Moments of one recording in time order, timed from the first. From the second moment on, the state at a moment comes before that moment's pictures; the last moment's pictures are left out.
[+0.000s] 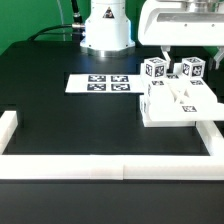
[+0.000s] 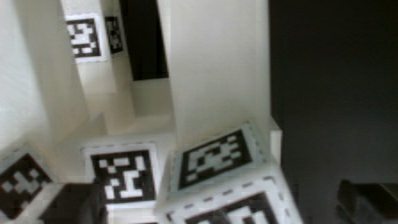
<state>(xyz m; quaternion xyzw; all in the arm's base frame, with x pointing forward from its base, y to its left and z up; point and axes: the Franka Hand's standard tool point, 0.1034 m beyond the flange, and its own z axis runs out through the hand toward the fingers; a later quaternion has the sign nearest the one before) 0.539 0.119 0.112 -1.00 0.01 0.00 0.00</state>
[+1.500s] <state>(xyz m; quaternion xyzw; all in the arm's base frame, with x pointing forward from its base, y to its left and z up) 0.539 0.120 0.112 -0.98 0.21 0.00 0.00</state>
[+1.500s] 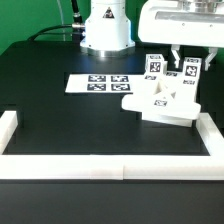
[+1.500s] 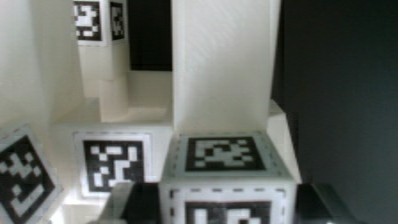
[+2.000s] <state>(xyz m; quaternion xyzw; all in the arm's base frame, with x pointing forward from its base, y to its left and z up) 0.539 0.120 0.112 -0.98 0.21 0.00 0.00</state>
